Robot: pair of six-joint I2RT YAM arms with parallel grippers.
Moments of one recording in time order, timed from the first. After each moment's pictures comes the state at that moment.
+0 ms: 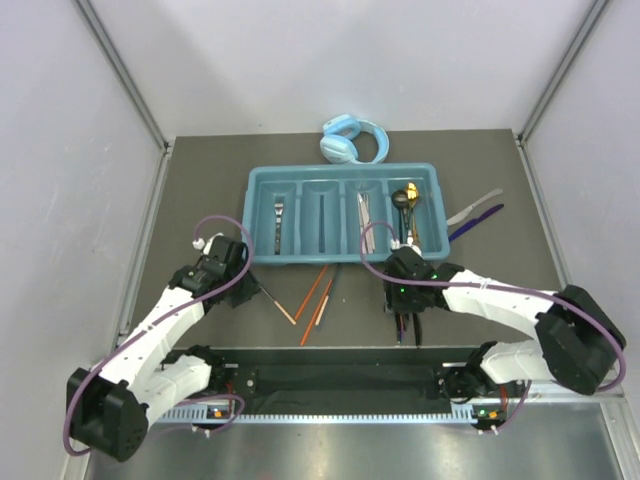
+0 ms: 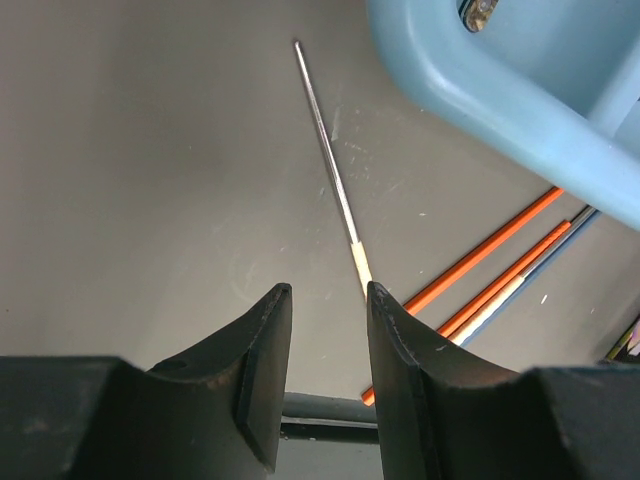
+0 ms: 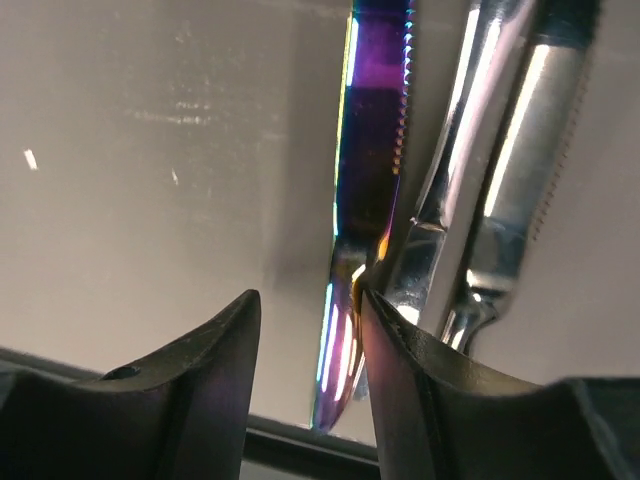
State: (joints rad) left arm -0.37 0.95 0.65 -0.74 -0.10 -0.89; right arm 0.77 1.28 0.61 -0.47 0.09 0.66
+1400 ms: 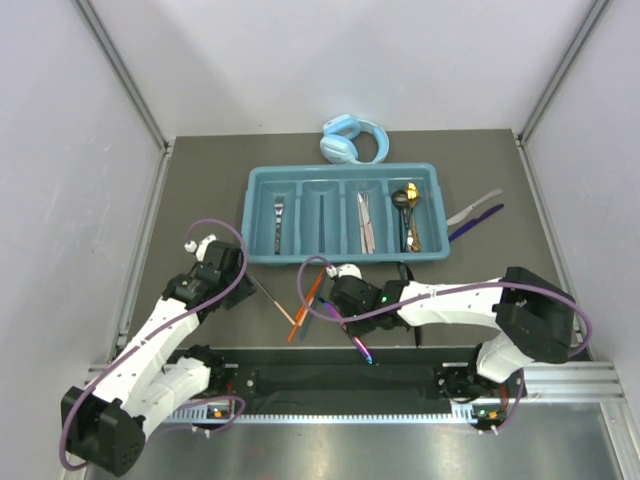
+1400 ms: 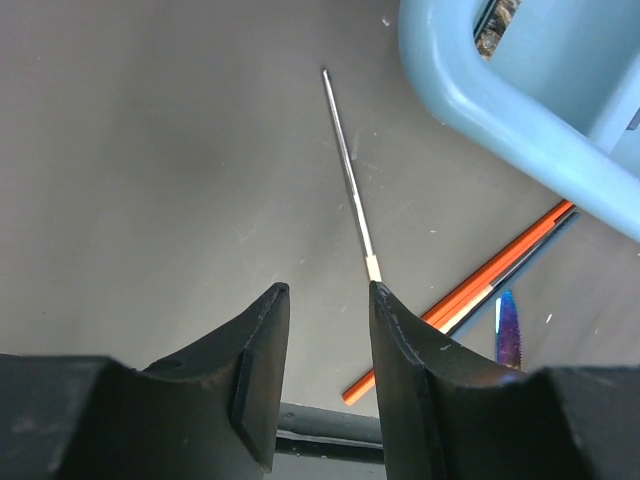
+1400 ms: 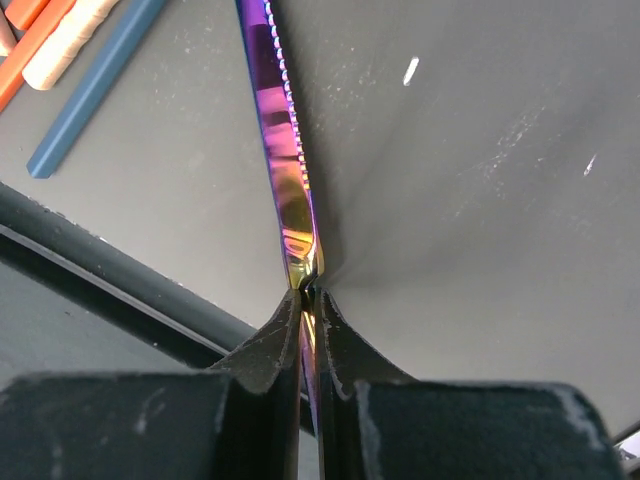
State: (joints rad) left arm -0.37 0.86 0.62 -0.75 -0.17 -0.89; right arm 1.18 1.53 0.81 -0.39 0.13 0.67
